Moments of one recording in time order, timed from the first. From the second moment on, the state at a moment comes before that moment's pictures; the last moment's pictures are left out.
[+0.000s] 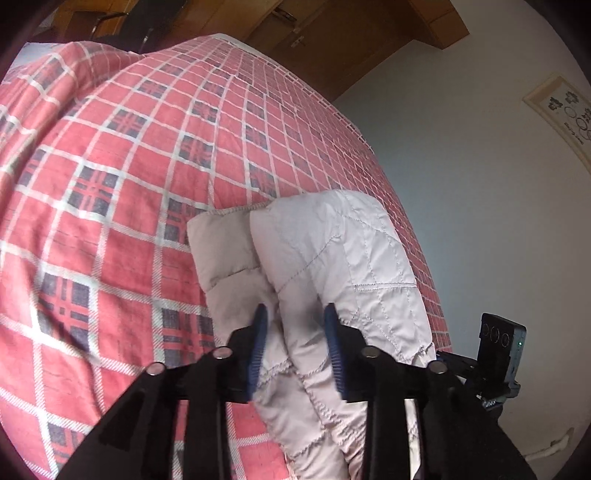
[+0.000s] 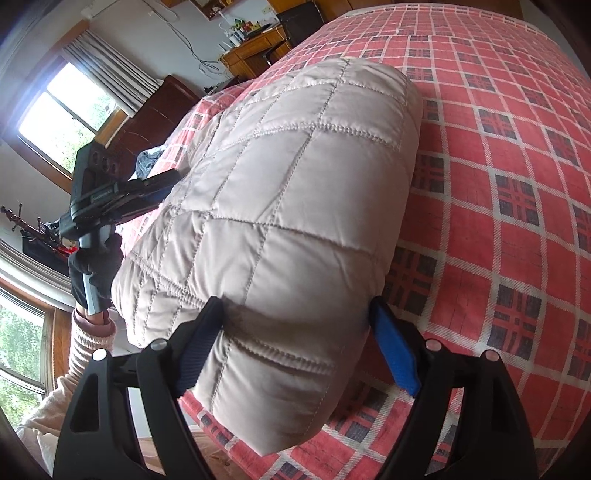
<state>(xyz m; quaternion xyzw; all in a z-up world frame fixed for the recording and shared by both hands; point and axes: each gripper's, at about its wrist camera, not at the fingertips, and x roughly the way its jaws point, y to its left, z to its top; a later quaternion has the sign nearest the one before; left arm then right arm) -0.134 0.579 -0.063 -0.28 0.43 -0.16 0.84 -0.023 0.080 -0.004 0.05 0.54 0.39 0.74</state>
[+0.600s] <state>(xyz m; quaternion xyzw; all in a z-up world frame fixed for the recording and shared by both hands) -0.144 0.594 -0.103 -0.35 0.43 -0.22 0.80 0.026 0.056 -0.022 0.18 0.55 0.43 0.69</state>
